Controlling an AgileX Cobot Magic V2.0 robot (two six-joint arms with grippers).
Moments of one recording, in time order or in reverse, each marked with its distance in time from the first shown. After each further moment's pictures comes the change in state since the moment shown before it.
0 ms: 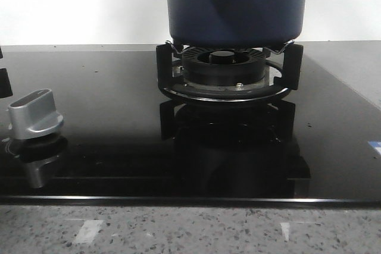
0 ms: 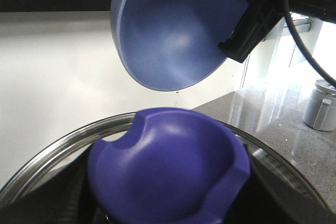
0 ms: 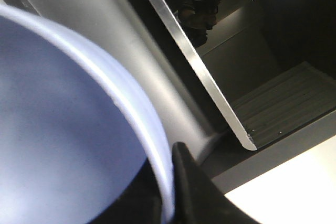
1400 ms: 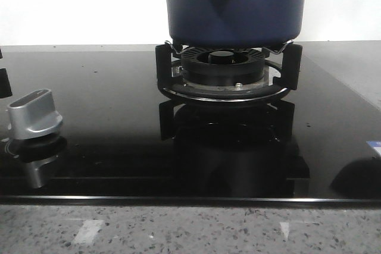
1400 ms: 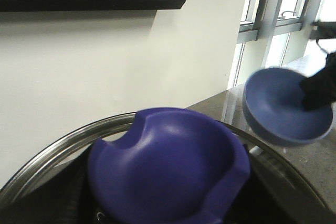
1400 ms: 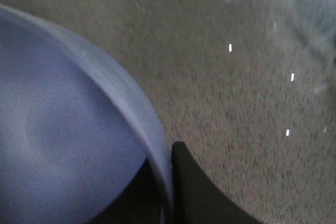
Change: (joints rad) left arm 0.000 0.000 0.000 0.000 0.026 0.000; right arm -0.922 -0.274 0.328 1.342 0.275 -0.025
